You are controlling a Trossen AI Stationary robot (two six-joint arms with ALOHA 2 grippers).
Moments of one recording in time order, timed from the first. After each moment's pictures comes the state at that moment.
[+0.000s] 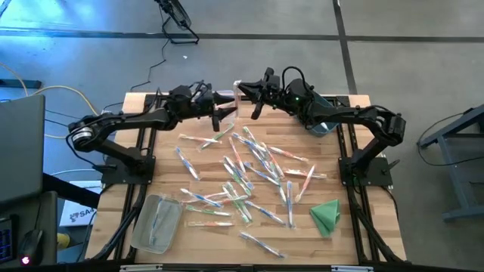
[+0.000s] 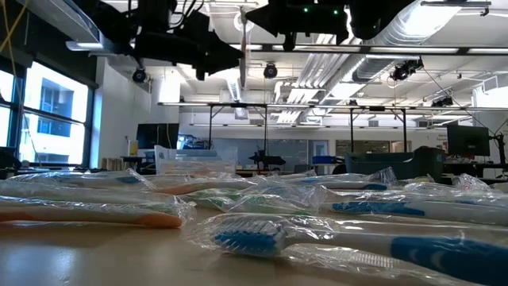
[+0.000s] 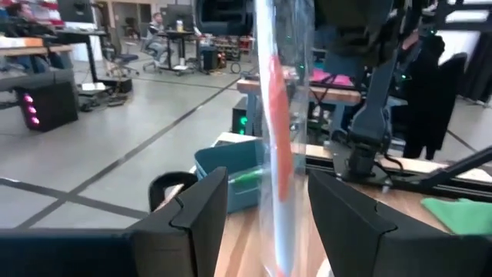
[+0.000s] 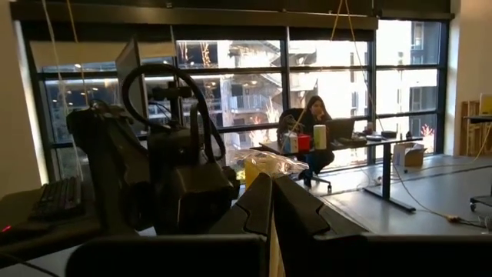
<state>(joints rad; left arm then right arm) 0.53 1.36 0.77 0.63 0.31 -0.03 -0.40 1.61 1.12 0.76 -0.13 0.10</state>
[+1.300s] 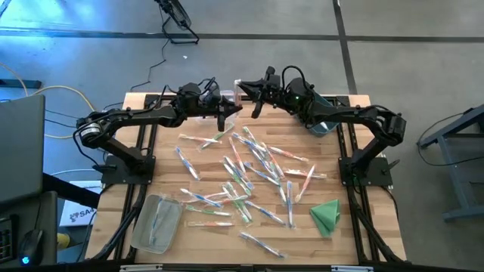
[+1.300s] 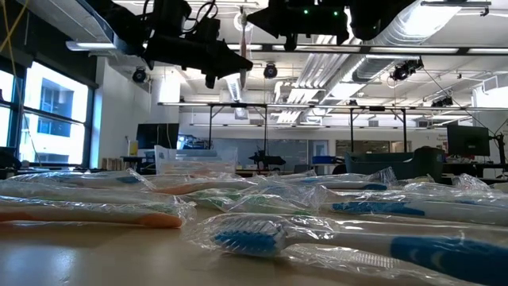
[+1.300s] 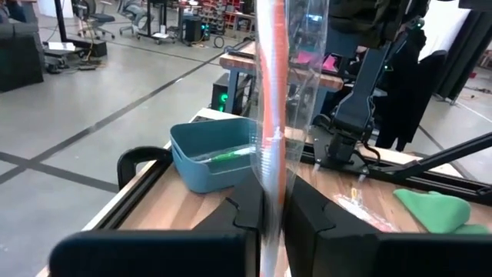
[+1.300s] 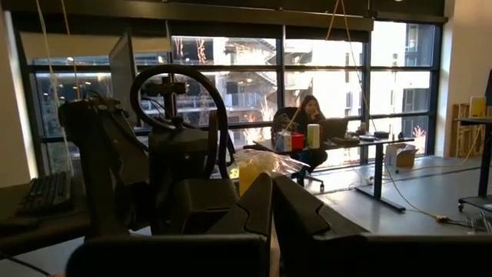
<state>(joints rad) 0.53 1.44 0.86 0.54 0.36 -0.11 -0.41 1.61 1.12 0.75 -0.13 0.07</state>
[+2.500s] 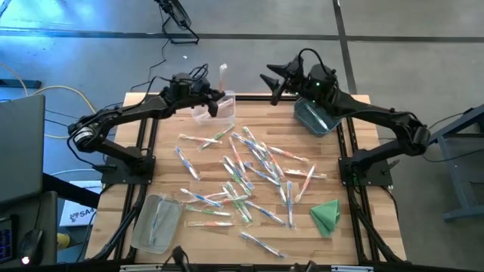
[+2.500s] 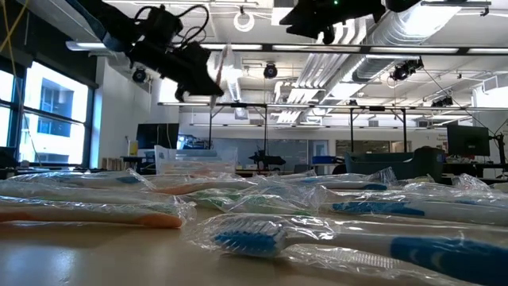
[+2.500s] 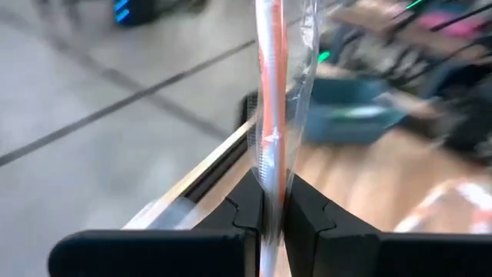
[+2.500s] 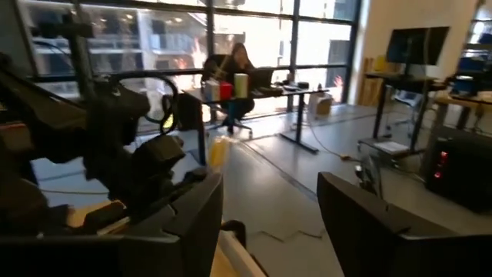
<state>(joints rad) 0.70 1.35 0.86 0.22 0.19 -0.08 -0.52 1.35 1.12 0.27 0.01 0.00</state>
